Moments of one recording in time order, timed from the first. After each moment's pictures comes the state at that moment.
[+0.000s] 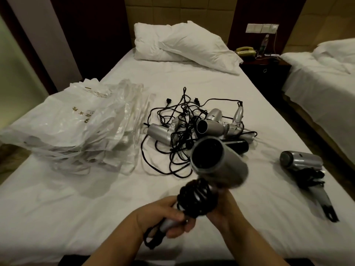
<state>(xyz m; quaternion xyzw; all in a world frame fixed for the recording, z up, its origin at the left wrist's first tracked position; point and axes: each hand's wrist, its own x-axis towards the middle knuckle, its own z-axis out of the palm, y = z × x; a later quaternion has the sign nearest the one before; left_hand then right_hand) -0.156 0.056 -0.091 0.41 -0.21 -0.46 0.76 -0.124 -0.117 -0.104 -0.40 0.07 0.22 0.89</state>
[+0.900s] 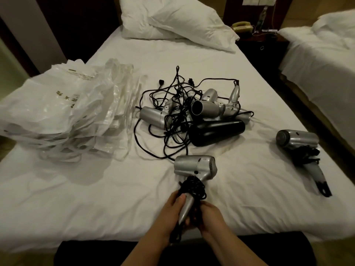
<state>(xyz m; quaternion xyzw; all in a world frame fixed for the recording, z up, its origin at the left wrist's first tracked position) -0.185 0.004 -0.172 0.55 0.20 -0.20 0.79 -0.172 -0.104 -0.172 -0.55 0.37 0.21 0.72</state>
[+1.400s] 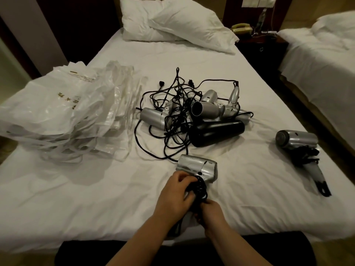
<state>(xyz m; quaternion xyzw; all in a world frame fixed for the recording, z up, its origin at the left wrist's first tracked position) -0.157 0.011 -0.158 0.91 -0.12 0.03 0.40 -0.169 -0.105 -0.169 -0.64 0.34 0.19 0.67</state>
